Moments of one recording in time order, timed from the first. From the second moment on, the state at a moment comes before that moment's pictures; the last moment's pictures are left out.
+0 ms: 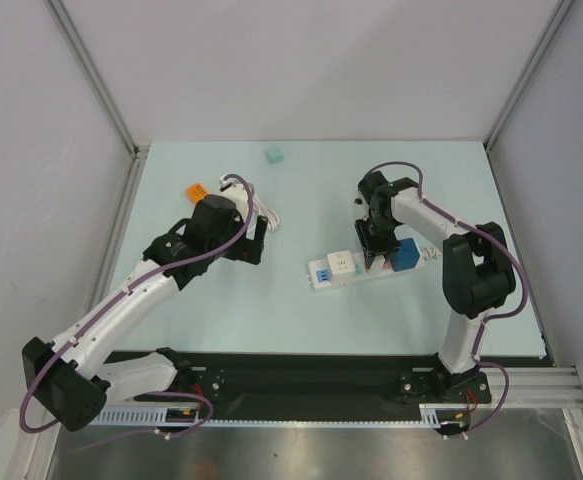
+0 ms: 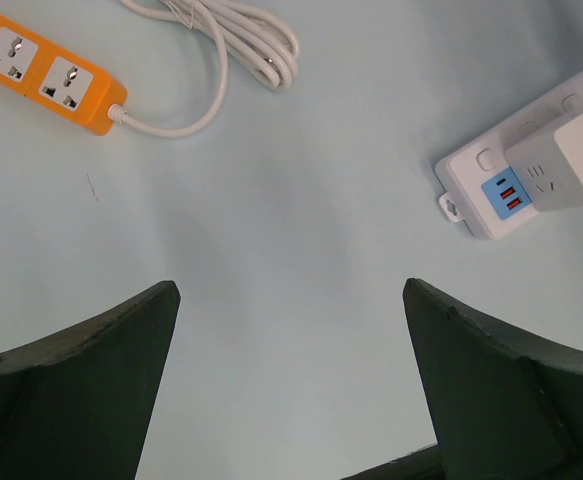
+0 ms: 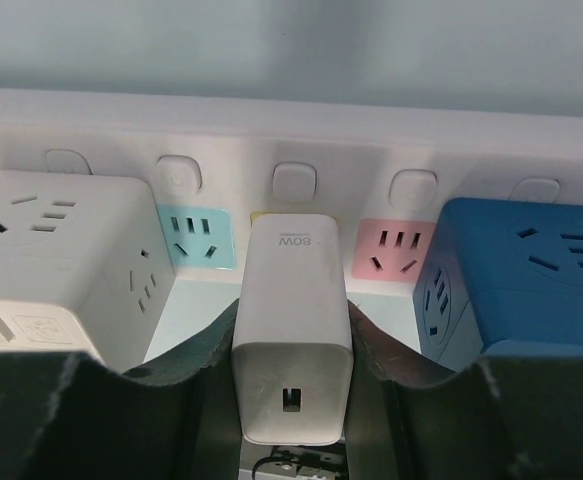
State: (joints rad) left arm -0.60 1.12 1.05 -0.62 -0.18 -0.17; right arm 0.40 1.87 1.43 -1.02 -0.06 0.15
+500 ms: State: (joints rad) left arm -0.60 1.12 1.05 -0.62 -0.18 -0.17; right arm 0.42 1.83 1.32 -0.92 -0.02 0.19
